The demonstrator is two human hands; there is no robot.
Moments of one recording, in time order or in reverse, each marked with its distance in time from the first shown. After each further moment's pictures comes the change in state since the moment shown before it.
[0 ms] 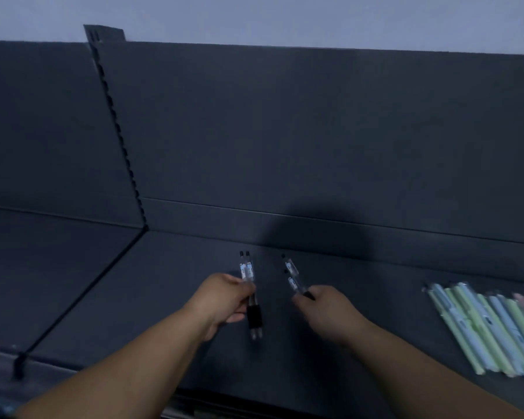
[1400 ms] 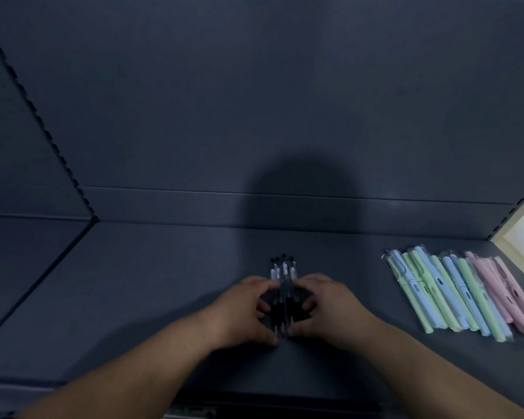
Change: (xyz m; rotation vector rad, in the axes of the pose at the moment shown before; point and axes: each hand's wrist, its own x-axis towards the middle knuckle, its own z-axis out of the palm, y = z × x) left_hand 0.009 -0.018 0.075 0.676 -0.405 0.350; right_hand -0.010 0.068 -0.035 -0.206 -0.030 -0.283
